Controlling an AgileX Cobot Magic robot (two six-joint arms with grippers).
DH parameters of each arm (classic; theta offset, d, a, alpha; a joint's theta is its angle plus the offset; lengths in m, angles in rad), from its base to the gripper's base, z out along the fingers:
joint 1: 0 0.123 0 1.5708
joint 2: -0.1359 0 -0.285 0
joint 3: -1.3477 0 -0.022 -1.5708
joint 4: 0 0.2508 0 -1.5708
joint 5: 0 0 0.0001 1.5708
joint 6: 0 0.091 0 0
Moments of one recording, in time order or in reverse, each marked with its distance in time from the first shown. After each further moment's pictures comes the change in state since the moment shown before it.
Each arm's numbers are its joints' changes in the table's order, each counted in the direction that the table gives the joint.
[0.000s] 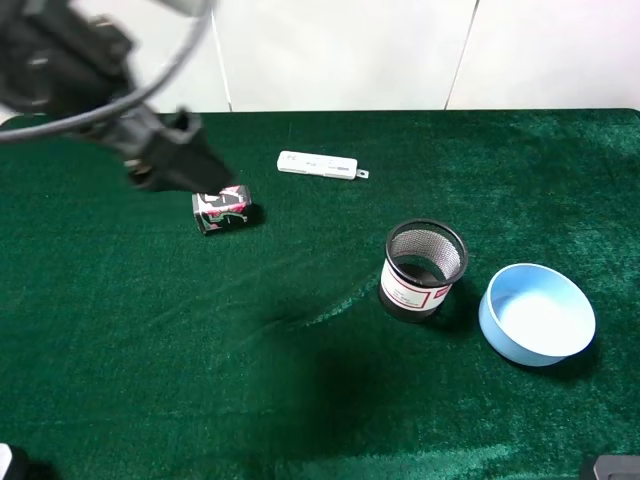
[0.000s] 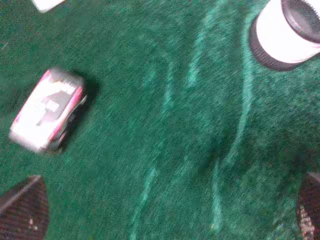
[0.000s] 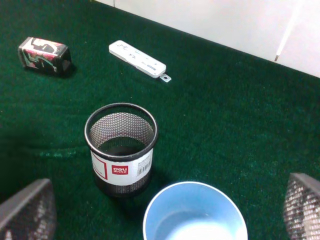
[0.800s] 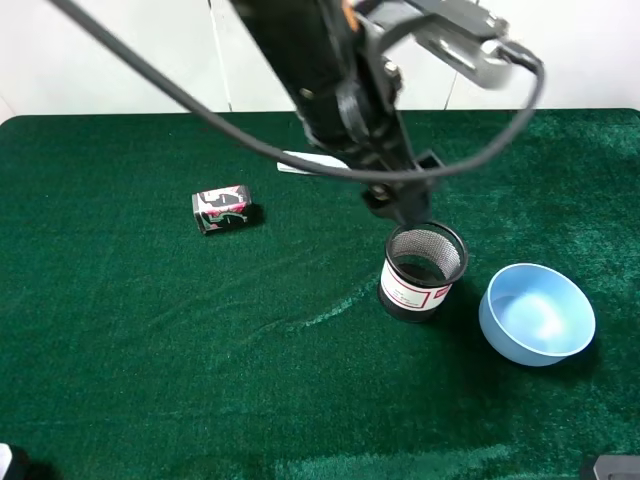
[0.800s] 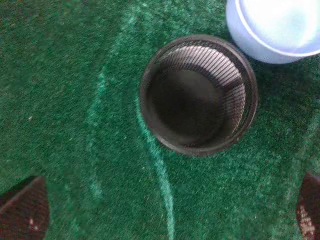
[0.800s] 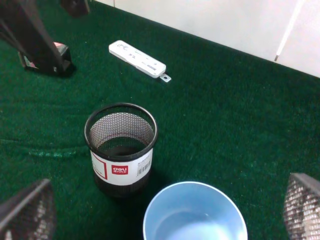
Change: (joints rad) left arm -0.293 -0.530 0.486 0.026 0.055 0.006; right arm 0.000 0.000 0.000 0.000 0.000 0.000
